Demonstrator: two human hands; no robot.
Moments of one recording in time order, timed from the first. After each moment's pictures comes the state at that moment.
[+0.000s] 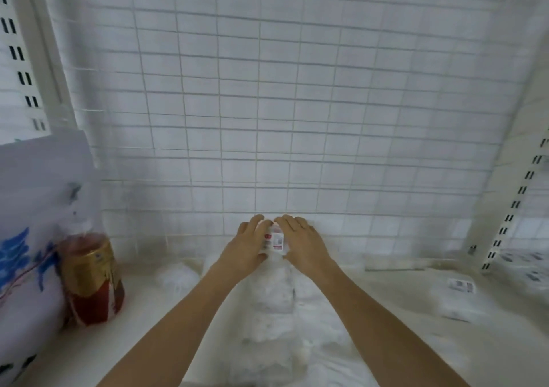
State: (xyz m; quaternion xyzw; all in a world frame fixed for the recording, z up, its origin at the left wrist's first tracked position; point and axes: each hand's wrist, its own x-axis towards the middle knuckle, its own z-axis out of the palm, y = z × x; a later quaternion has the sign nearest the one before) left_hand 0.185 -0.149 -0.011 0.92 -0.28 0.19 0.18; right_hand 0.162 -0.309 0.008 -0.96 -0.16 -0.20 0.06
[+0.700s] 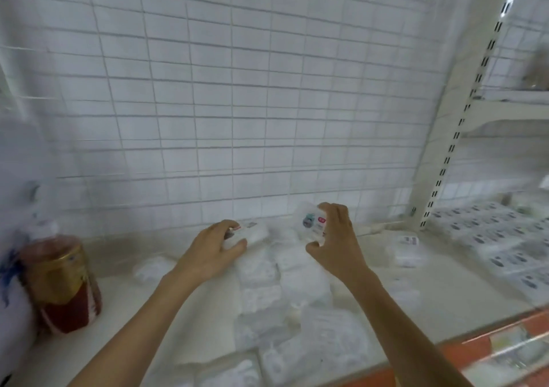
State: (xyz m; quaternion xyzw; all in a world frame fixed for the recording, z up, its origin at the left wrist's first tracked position) left_hand 0.122 -0.104 0.015 0.88 -0.28 0.09 0.37; right_hand 0.052 -0.343 0.019 -0.92 0.04 -0.30 0.25
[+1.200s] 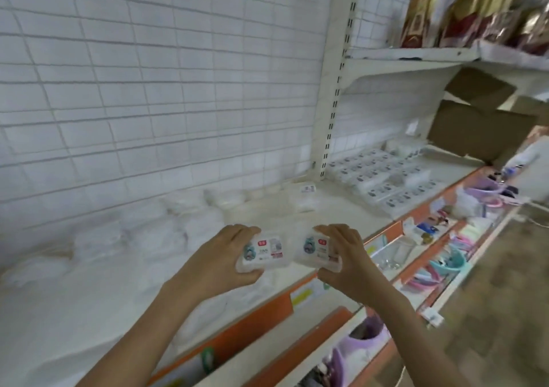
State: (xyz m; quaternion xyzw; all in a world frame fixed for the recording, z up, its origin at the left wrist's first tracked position) left_hand 0.003 -0.220 0.001 0.82 -0.53 0.04 0.22; right_hand -0.147 -0.429 -0.020 -0.94 0.09 -0.26 0.20
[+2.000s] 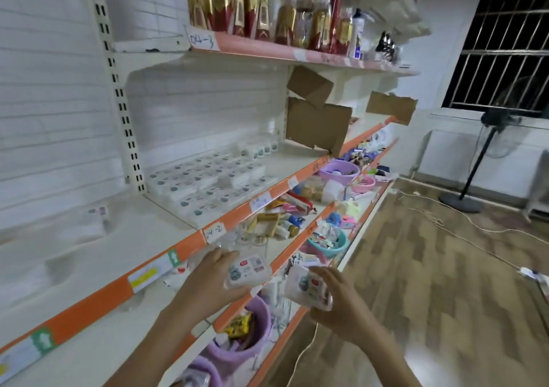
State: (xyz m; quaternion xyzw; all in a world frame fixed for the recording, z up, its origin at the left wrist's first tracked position) left_hand -0.217 -0.574 -0.046 0.80 -0.56 -0.05 0.22; right_hand -0.445 -0.705 -0.070 -0.90 0.33 -0.16 0.24
